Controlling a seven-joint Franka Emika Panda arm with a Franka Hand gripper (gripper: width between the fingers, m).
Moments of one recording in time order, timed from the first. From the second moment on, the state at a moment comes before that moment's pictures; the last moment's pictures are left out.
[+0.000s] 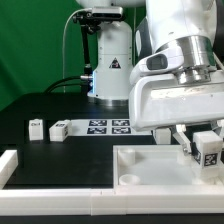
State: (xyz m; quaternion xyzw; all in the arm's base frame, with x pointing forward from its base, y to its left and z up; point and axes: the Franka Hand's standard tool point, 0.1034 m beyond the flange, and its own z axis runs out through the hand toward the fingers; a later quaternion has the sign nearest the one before) arm 0.623 0.113 0.071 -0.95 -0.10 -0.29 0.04
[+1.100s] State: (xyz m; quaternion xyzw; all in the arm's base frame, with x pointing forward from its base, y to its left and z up) arm 0.620 0.112 0.068 -0.95 -0.10 -0.29 0.04
